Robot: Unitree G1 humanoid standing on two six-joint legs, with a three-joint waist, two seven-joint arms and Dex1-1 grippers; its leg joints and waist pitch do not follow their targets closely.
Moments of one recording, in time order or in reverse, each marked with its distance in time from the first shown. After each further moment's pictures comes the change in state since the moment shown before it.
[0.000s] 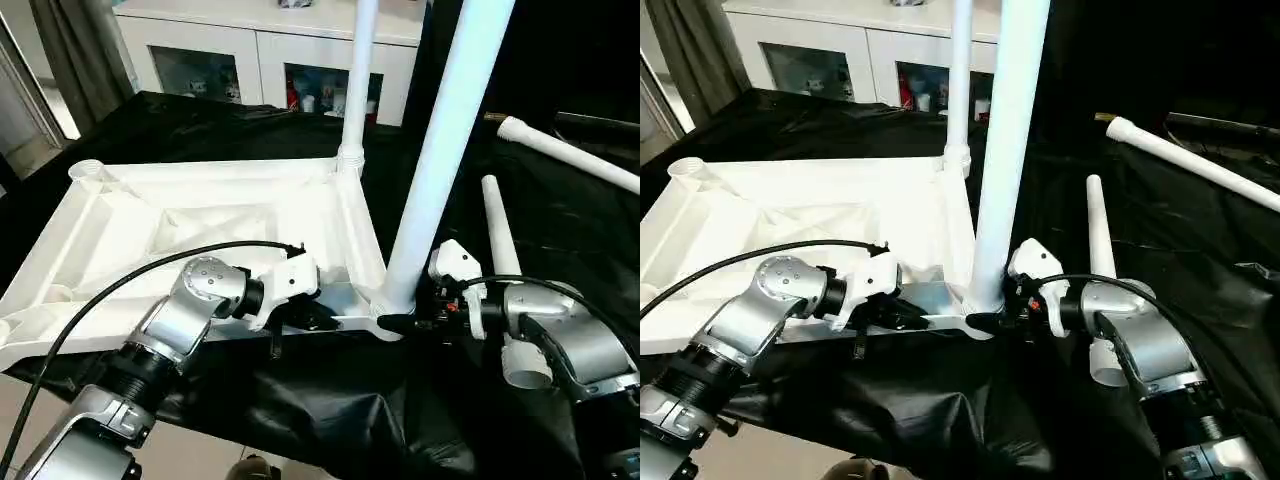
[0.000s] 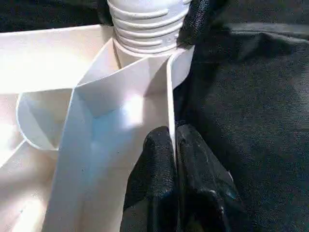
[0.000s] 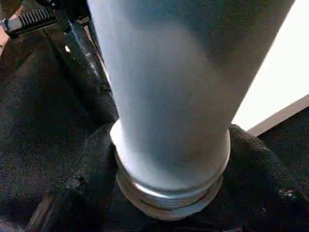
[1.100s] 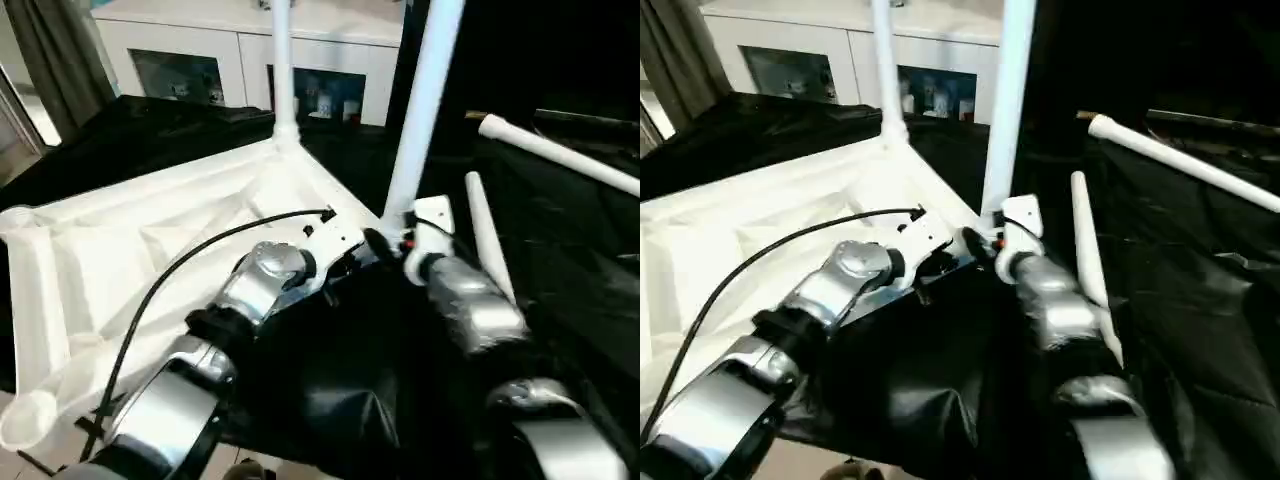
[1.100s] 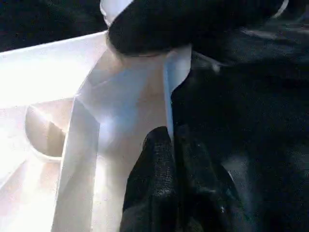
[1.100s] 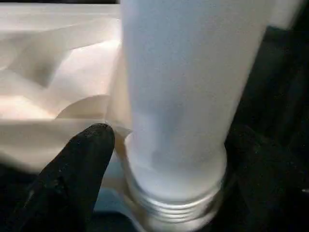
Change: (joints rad) left arm -0.214 -0.231 0.035 0.386 0.121 -0.018 0.410; right arm -0.191 0.250 -0.159 0.374 -0.071 -0.182 -0.531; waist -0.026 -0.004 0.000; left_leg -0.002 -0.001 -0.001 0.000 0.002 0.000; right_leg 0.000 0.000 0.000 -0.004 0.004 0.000
